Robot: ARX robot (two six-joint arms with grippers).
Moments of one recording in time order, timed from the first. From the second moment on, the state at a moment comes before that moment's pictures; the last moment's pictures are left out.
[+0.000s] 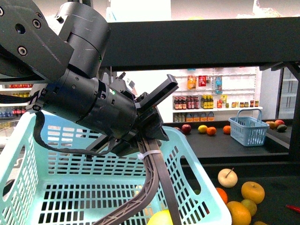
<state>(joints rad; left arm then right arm) -0.42 1.80 1.40 -0.13 0.38 -0.57 0.00 0.05 0.05 -0.01 0.00 0.00</state>
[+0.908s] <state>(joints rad) -0.42 1.80 1.40 -0.13 0.38 -0.57 0.00 0.01 0.02 0.00 0.00 0.00</state>
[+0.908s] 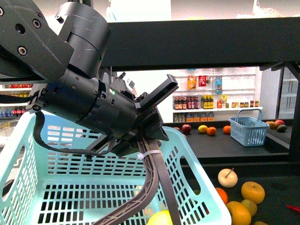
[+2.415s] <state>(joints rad) 0.32 1.62 1.18 0.29 0.24 -1.29 0.00 0.01 0.02 0.00 0.00 0.00</state>
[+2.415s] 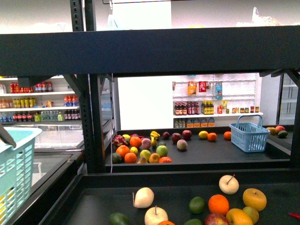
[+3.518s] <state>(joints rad) 0.49 1.88 1.29 0.43 0.41 -1.21 0.00 0.01 0.02 0.00 0.00 0.00</state>
